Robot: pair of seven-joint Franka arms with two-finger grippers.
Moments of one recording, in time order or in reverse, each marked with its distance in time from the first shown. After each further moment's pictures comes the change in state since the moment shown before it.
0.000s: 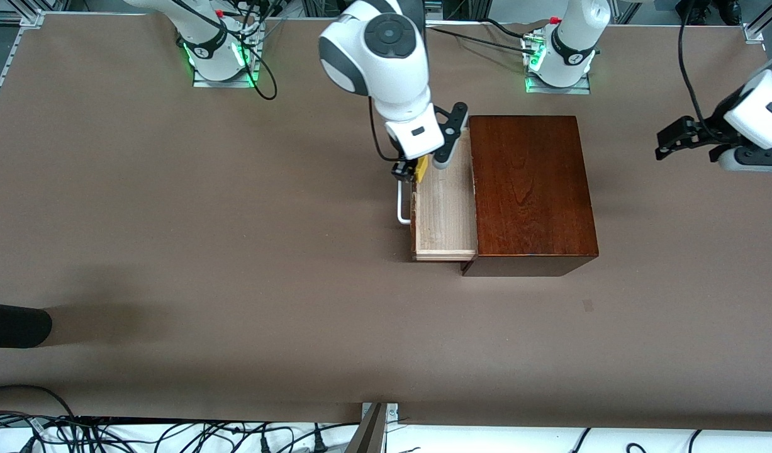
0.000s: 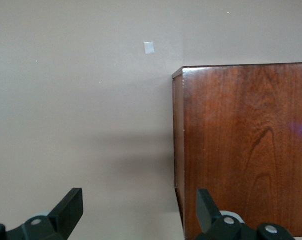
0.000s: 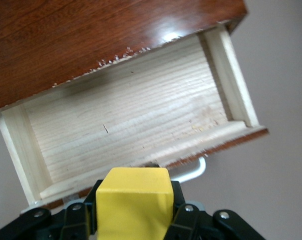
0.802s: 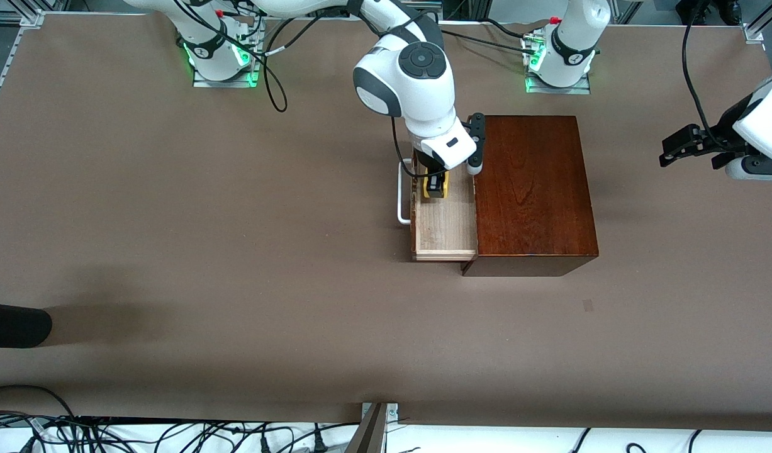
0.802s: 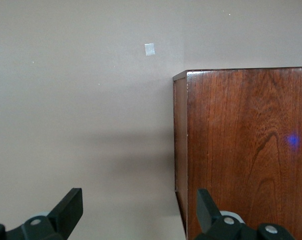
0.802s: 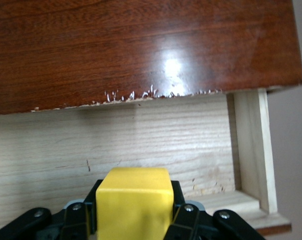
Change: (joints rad) left arm 0.021 0.018 -0.012 0.000 -0.013 0.015 0.014; right arm 0.038 0.148 -0.002 0.072 -0.049 0.171 -0.220
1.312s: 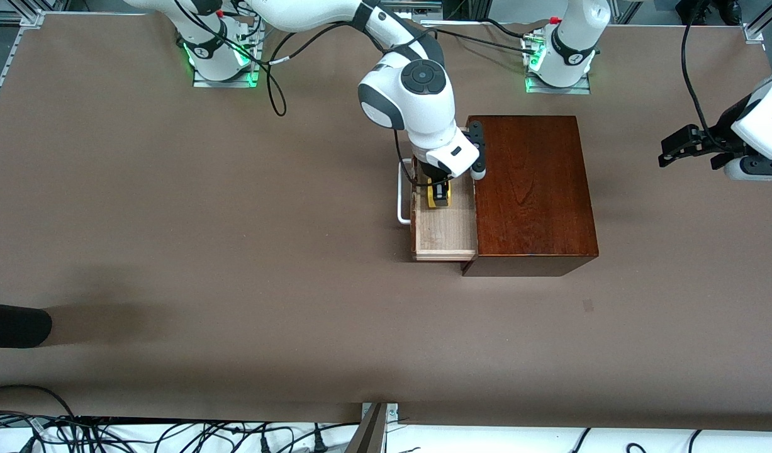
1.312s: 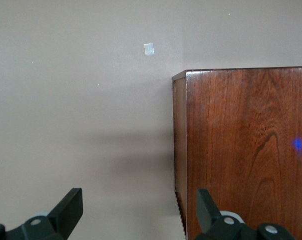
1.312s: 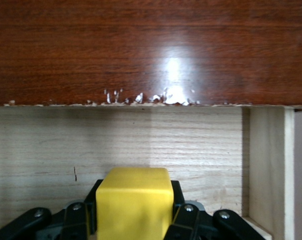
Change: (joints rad) left arm -0.001 0.001 -0.001 0.000 0.000 0.000 0.000; right arm 0.006 0.053 0.000 0.001 -0.014 0.056 -0.070
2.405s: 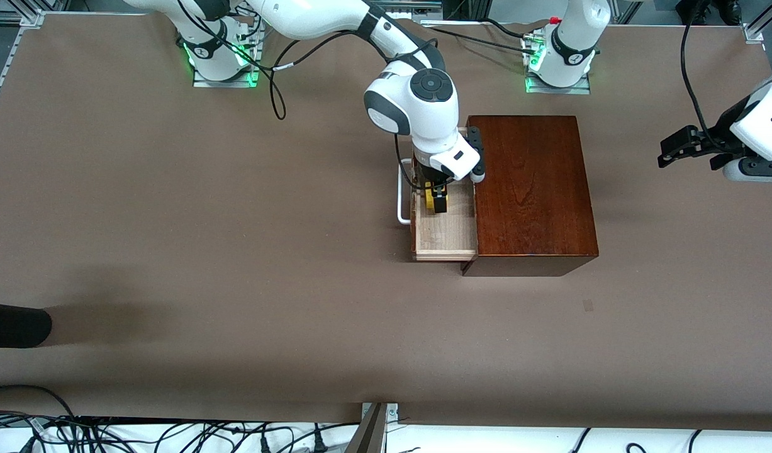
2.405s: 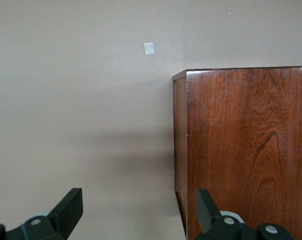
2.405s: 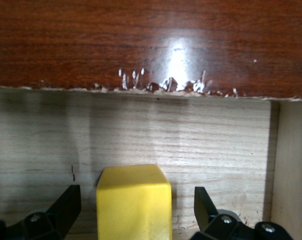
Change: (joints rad) left arm 0.000 0.003 0.000 0.000 0.000 0.000 0.000; right arm 0.013 0.036 0.000 0.011 -0.047 -0.019 0.000
